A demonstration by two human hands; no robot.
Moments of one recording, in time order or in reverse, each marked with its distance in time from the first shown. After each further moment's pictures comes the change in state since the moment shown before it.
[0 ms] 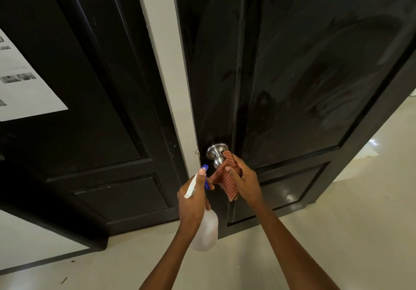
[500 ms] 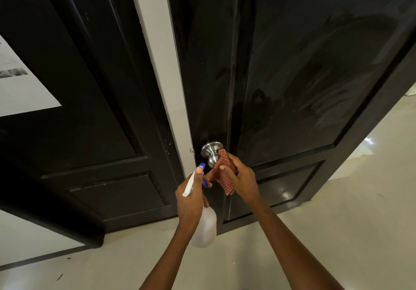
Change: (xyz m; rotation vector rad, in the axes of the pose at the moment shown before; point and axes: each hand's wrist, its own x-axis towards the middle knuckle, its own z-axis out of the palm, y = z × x) left_hand -0.003 -0.001 0.013 -0.059 0.030 -0.028; right_hand 0.002 0.001 -0.010 -0.175 0.020 -0.115
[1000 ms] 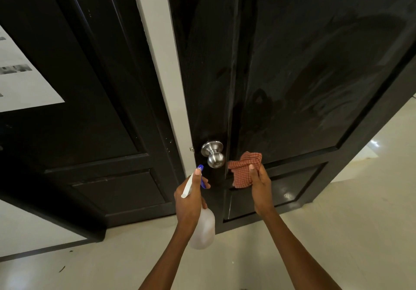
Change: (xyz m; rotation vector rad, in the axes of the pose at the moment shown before) left_hand -0.004 -0.012 0.004 -0.015 0.038 0.022; right_hand -0.031 0.025 -0.022 0.581 0.229 0.217
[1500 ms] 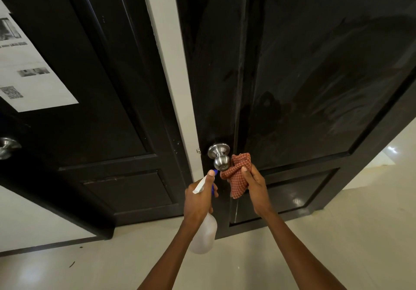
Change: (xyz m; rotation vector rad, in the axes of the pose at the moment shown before) left_hand 0.014 -0.006 0.005 0.134 -0.083 -0.099; right_hand 0.003 -0.014 0.024 0.063 -0.204 0.085
